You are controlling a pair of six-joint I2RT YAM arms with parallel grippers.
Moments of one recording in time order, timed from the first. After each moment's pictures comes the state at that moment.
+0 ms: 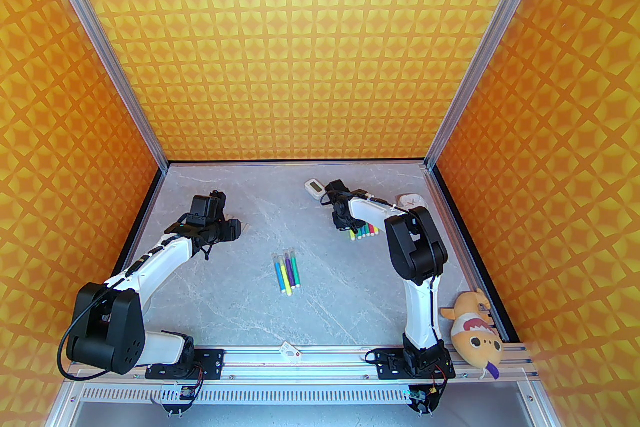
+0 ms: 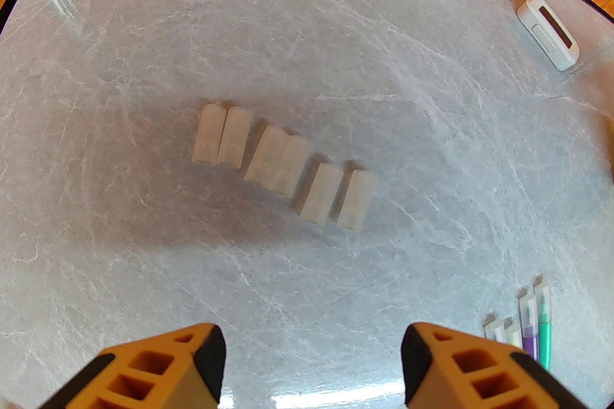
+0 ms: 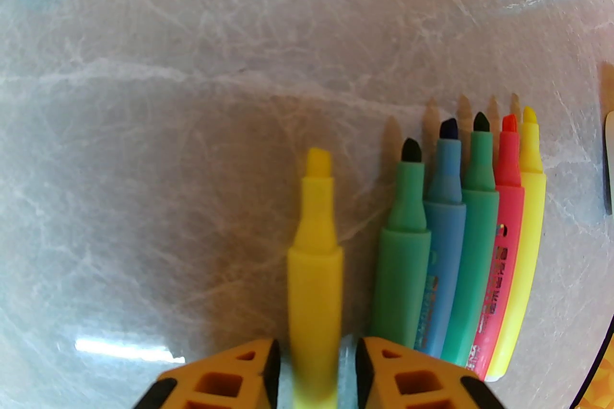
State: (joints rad) left arm -0.20 1.40 0.90 -0.39 0.02 -0.20; right arm 0.38 2.08 1.47 -0.70 0.35 0.25
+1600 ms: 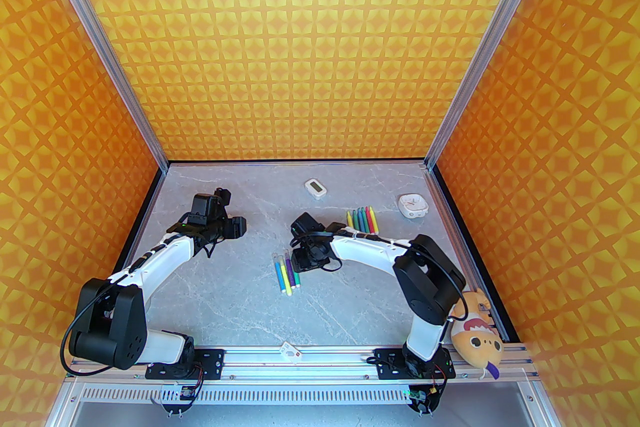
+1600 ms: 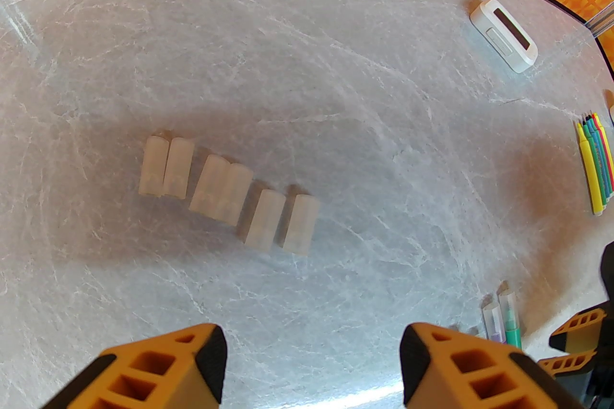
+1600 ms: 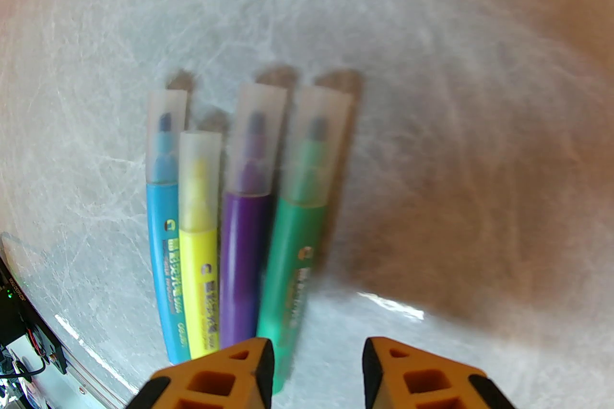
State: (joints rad) left arm -0.20 1.43 0.90 -0.30 0.13 -0.19; right arm 0.78 1.83 1.19 -0.59 -0.14 0.44
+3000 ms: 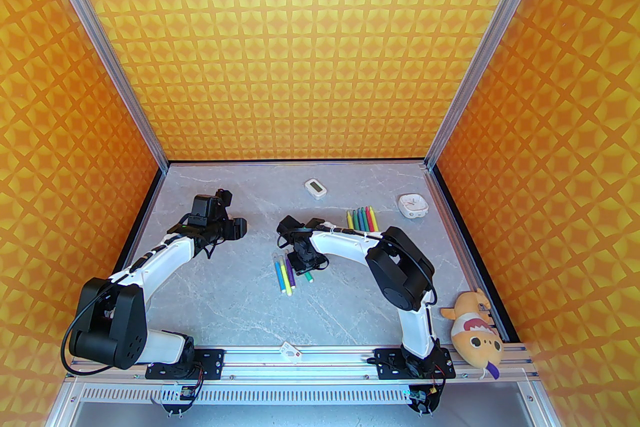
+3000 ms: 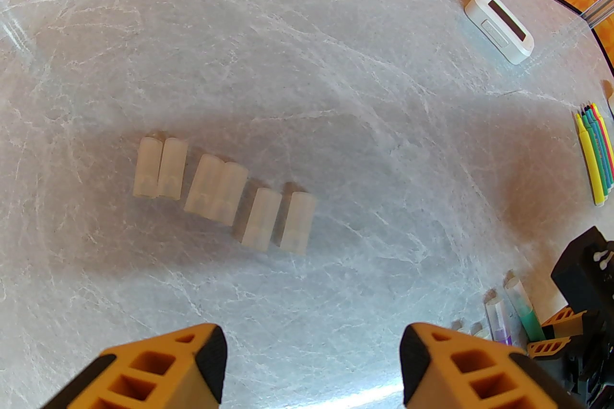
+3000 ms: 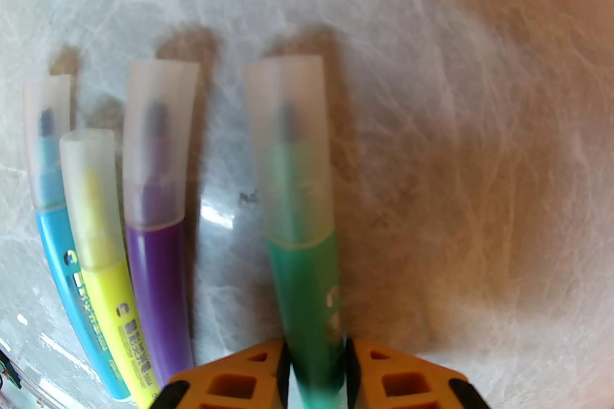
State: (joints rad) left arm -0.20 1.43 0.88 -0.29 0.14 -0.17; right arm 0.82 2.02 1.41 -0.86 0.01 0.39
